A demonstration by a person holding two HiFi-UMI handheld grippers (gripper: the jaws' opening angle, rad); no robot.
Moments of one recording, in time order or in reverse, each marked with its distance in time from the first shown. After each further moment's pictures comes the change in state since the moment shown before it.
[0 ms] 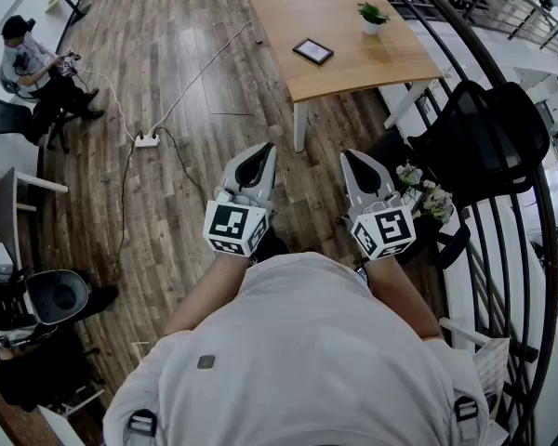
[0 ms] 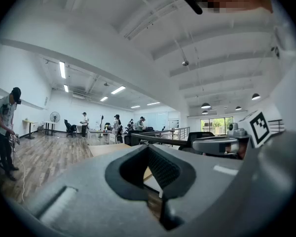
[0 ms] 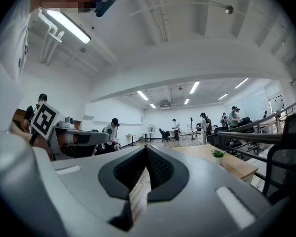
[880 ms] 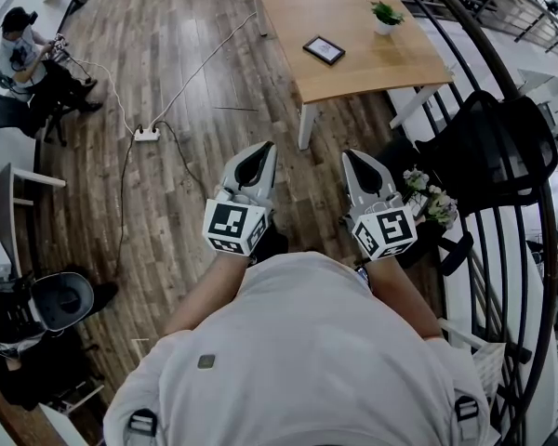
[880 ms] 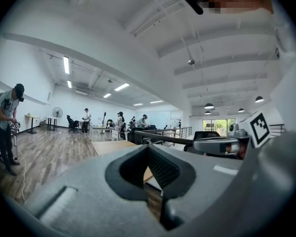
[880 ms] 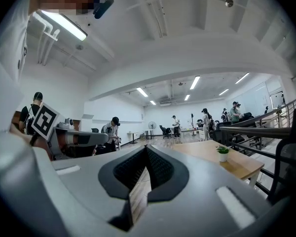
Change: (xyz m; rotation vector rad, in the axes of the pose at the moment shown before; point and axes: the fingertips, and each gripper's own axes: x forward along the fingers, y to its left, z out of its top) left arm 0.019 0.059 -0.012 -0.040 0.023 0.015; right arm 0.059 0.002 -0.013 0.021 0.036 0.007
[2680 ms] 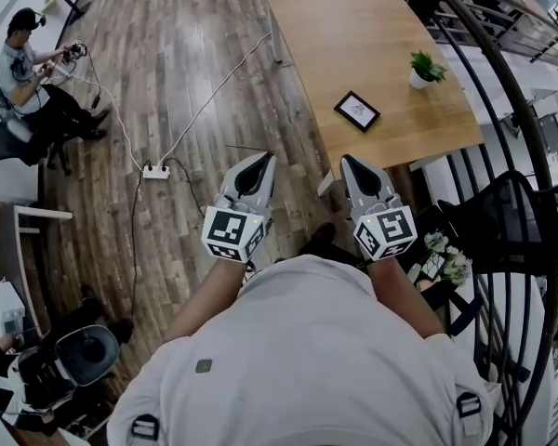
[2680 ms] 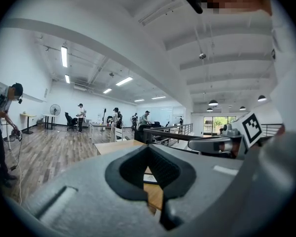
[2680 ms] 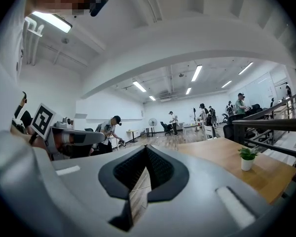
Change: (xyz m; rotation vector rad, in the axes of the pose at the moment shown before) left arm 0.194 0.250 0.021 0.001 0.048 -0.017; right arm 0.317 -0.088 0.005 0.044 0.043 0.025
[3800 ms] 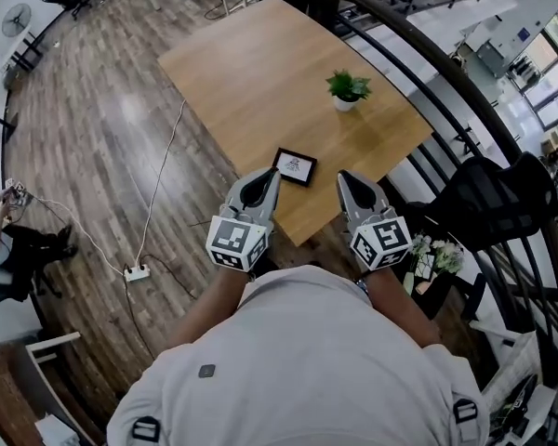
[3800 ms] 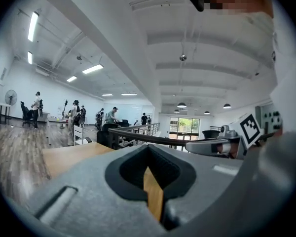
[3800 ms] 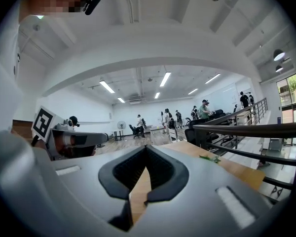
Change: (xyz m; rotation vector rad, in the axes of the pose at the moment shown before) left arm 0.269 -0.064 0.031 0.034 0.029 -0.430; right arm 0.009 -0.230 0.030 0.072 -0.037 -0.381
